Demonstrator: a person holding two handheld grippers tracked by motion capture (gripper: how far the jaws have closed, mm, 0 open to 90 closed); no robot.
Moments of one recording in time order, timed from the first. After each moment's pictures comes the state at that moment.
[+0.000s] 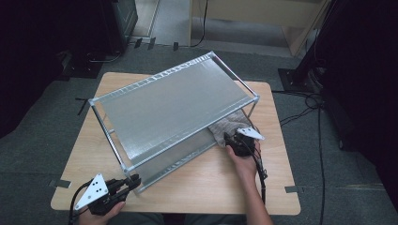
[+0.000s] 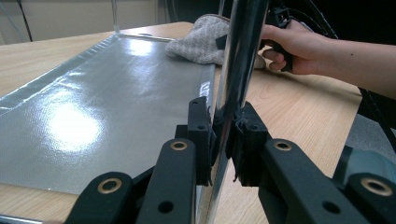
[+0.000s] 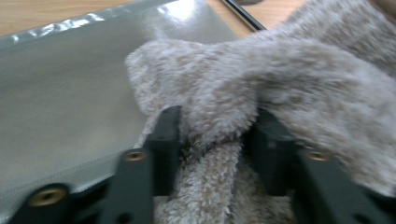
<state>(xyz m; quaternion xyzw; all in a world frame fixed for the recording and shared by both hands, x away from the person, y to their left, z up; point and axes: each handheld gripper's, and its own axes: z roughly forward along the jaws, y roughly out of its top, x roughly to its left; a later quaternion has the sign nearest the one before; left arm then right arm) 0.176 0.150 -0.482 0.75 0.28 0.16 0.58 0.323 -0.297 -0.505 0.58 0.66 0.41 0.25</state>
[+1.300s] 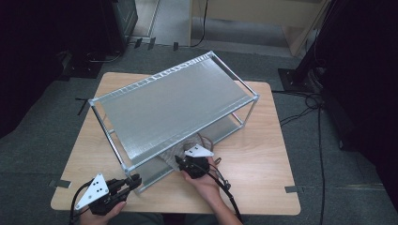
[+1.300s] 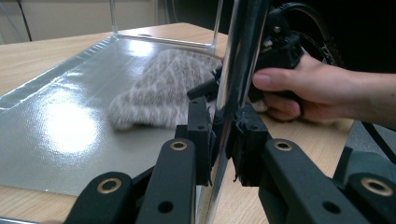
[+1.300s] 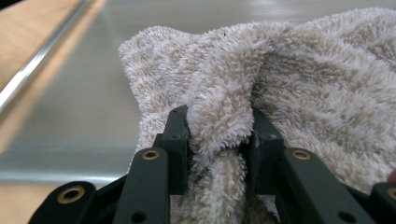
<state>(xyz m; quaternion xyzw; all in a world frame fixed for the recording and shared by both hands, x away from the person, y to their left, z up) 0.176 0.148 -0.482 0.75 0.28 0.15 0.58 0.269 -0.150 -0.515 0.43 0.77 0.44 0.16</state>
